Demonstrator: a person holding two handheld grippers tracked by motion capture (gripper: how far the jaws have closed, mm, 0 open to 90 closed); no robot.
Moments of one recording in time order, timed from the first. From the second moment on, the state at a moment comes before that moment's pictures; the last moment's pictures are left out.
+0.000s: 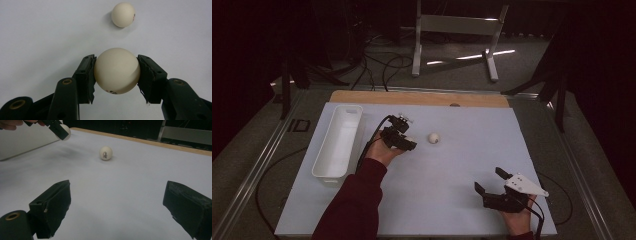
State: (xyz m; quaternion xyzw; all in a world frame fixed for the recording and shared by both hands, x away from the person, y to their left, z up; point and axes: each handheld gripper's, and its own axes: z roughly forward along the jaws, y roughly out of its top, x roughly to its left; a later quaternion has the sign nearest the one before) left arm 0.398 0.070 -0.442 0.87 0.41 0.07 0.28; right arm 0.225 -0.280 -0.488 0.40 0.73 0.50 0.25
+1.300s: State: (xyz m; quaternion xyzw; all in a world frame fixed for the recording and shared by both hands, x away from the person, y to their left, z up) left arm 0.393 0.089 -0.421 0.87 0.40 0.08 0.28; right arm 0.225 -0.280 -0.488 0.40 0.73 0.50 0.25
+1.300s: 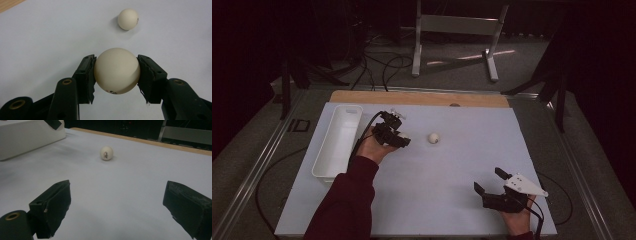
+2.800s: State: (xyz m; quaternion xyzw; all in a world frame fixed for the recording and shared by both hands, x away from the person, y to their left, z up) left arm 0.380 0.125 -0.391 0.85 0.42 0.11 0.31; right arm 0.222 -0.283 -0.487 0.40 0.72 0.50 0.26
